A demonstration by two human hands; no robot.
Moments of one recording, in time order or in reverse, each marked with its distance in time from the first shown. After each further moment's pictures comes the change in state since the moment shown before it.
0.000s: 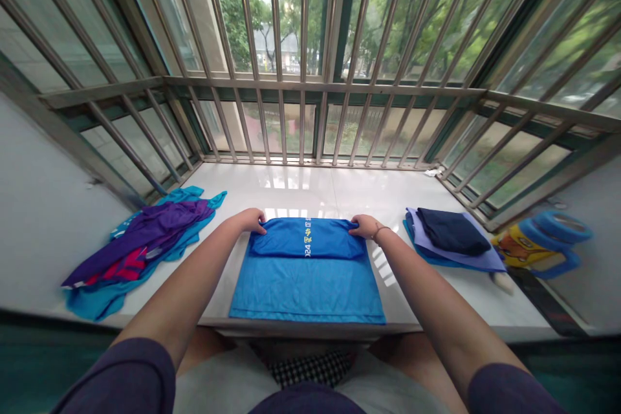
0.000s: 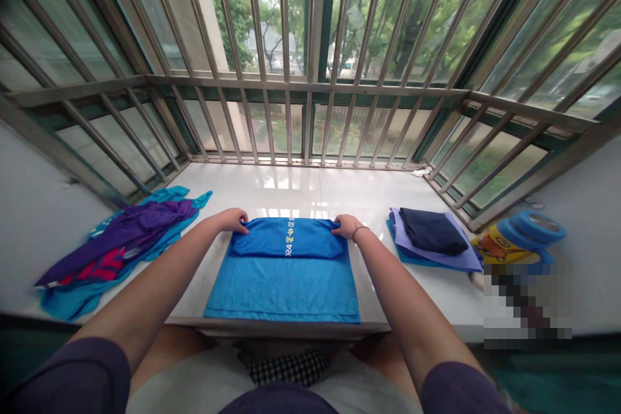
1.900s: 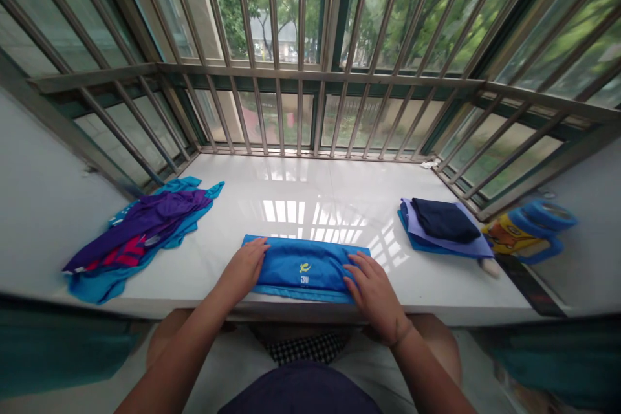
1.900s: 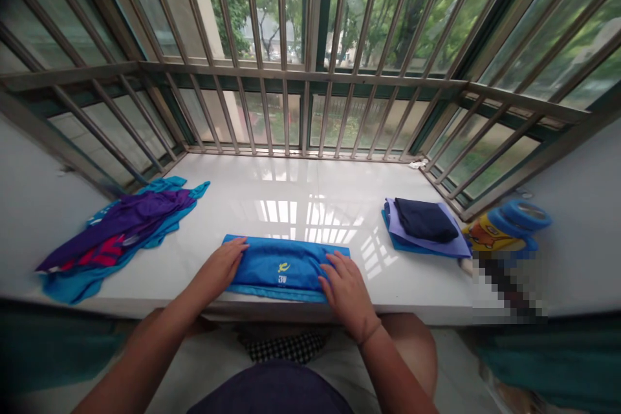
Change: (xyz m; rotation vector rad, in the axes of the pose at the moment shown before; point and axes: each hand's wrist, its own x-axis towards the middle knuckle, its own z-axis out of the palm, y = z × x) left_hand -0.173 0.034 0.124 0.090 0.496 0.363; right_hand -0.227 -0.081 0.073 -0.049 0.490 -0.279
